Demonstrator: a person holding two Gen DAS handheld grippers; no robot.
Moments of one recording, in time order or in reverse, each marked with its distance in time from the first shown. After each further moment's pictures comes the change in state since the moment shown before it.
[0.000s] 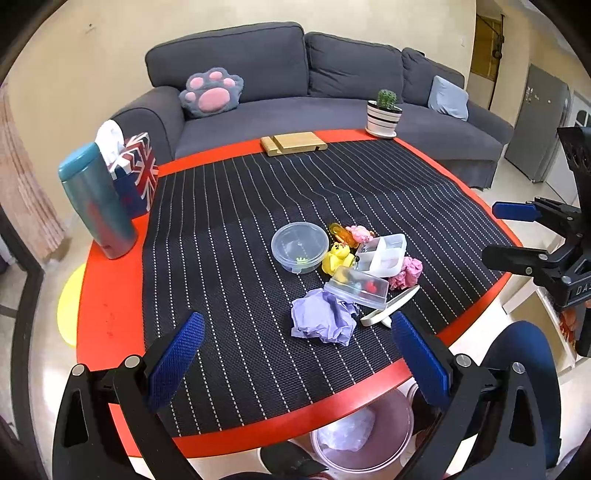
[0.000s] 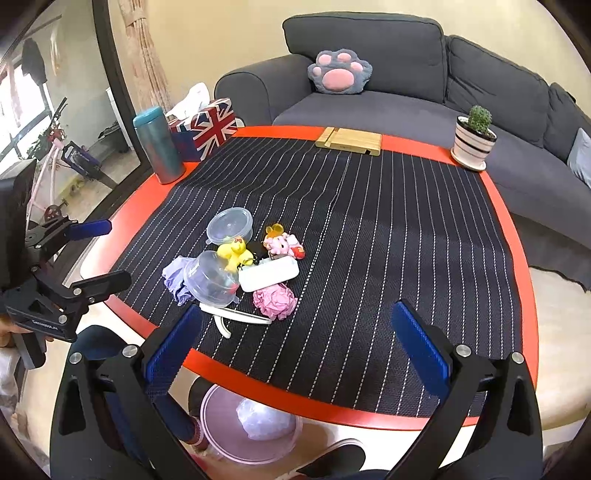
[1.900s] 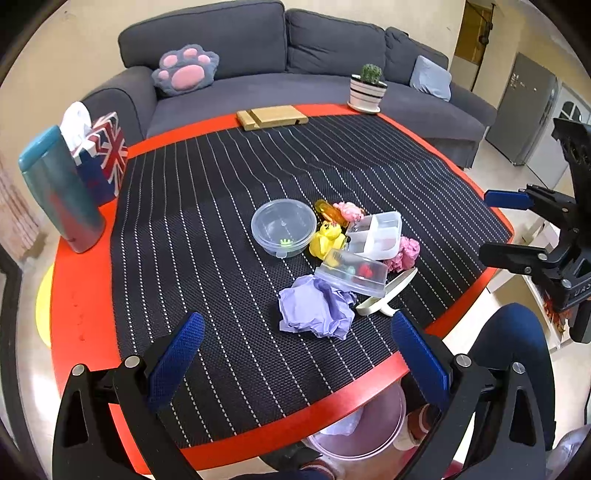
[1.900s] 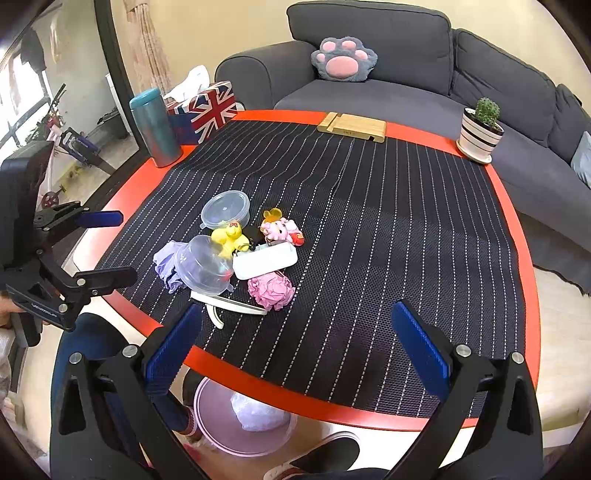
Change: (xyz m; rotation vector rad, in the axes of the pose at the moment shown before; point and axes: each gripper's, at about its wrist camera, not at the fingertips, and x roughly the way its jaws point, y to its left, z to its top) left arm 0.031 0.007 0.002 0.031 0.109 -0.101; right arm 0.014 0.003 -0.002 -0.017 0.065 -0.013
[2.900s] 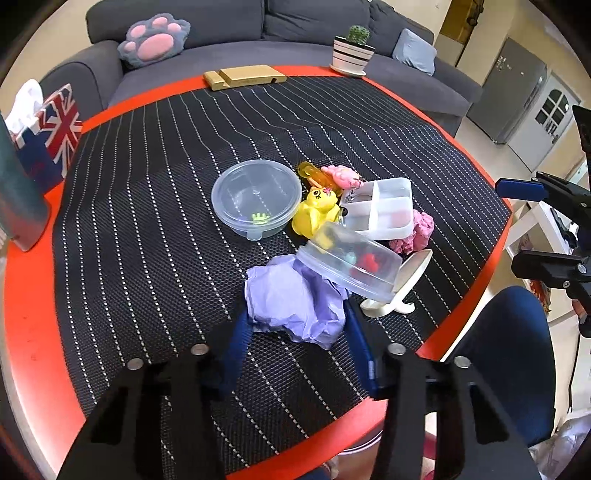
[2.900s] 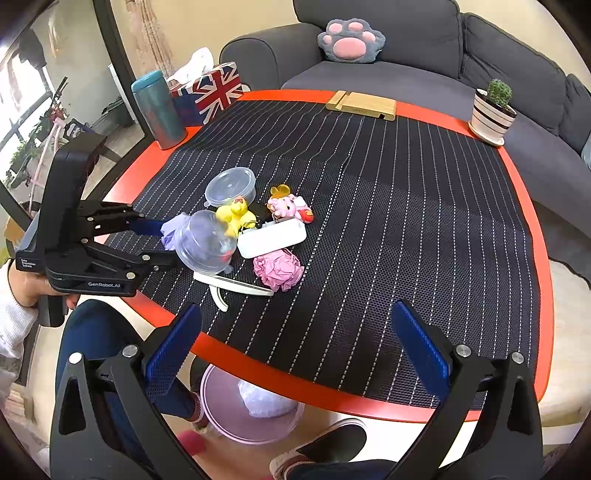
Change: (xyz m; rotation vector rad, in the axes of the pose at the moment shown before) left arm 0.054 0.003 0.003 0.030 0.111 -0.114; right arm 0.012 -0.001 -0.005 0.001 0.078 0.037
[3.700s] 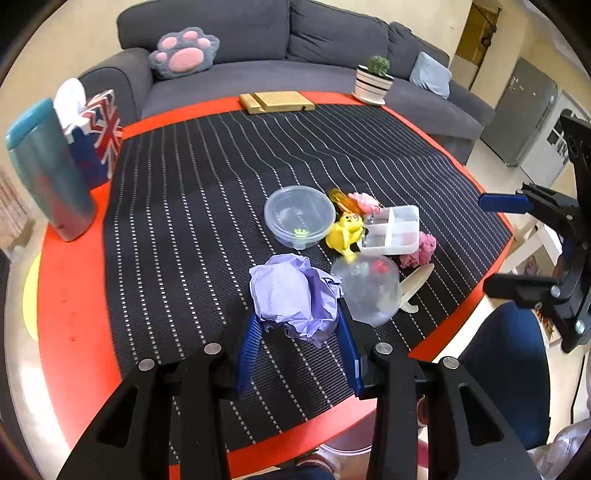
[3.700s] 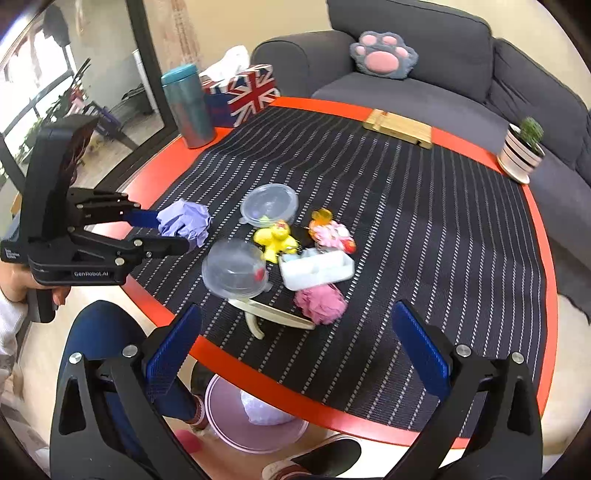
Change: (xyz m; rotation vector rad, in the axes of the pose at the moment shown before) left arm -0.047 0.018 -0.009 -0.062 -0.080 0.060; right arm 0.006 0.041 0.022 -0.117 -0.012 0.027
